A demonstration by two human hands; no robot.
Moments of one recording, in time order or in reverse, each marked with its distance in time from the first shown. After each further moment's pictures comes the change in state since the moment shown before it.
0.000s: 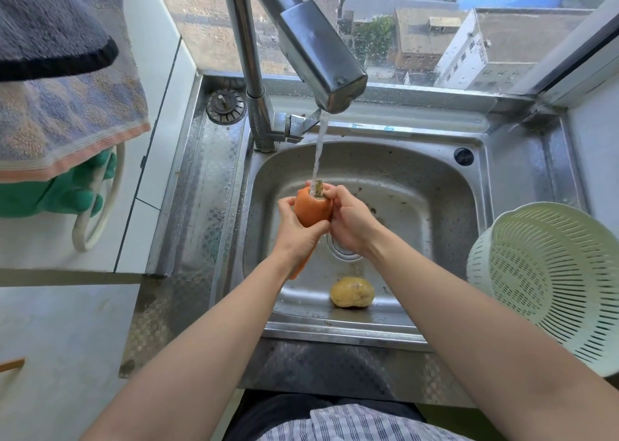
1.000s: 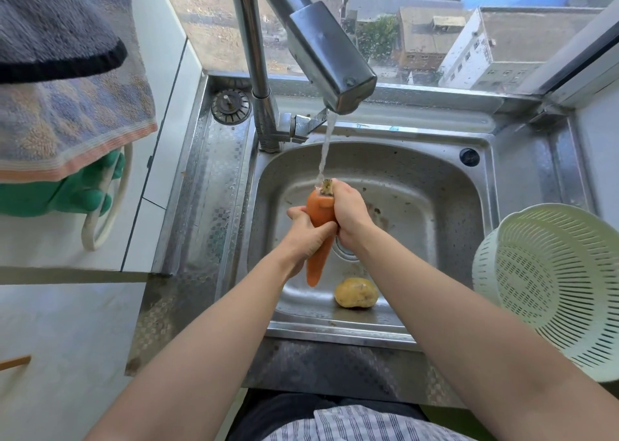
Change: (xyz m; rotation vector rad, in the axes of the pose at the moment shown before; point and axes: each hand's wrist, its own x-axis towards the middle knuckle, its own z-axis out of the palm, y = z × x) left_hand 0.001 0.004 -0.001 0.043 -0.165 -0.162; right_hand 0.006 -0.003 0.019 -0.303 0.310 -0.073
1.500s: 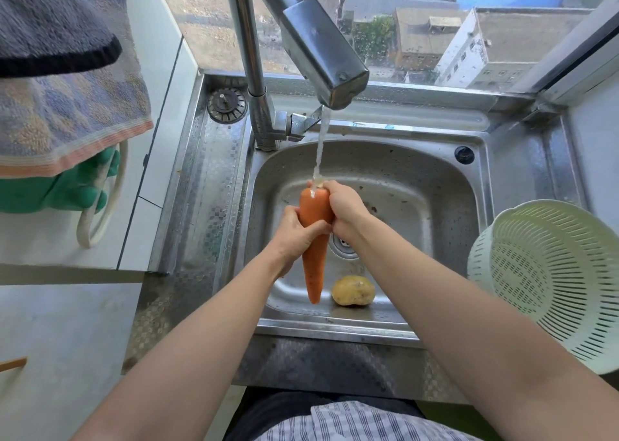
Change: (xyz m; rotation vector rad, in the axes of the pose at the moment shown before) left_hand -0.002 -0.005 -0.012 -0.006 0.009 0.012; right_hand -0.003 -0.011 0.002 0.013 -0.036 0.156
